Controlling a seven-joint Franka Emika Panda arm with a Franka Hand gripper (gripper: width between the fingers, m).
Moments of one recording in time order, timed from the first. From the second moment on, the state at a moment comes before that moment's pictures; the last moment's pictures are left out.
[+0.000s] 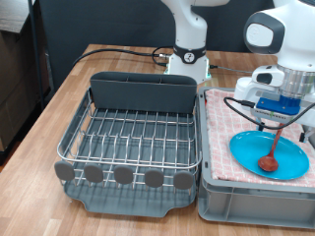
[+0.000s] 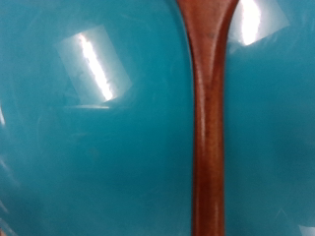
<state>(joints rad) 0.05 0.30 0.32 -2.26 -0.43 2.66 1.91</state>
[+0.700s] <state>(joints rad) 0.08 0.35 0.29 -2.27 -0.49 2.70 1.99</state>
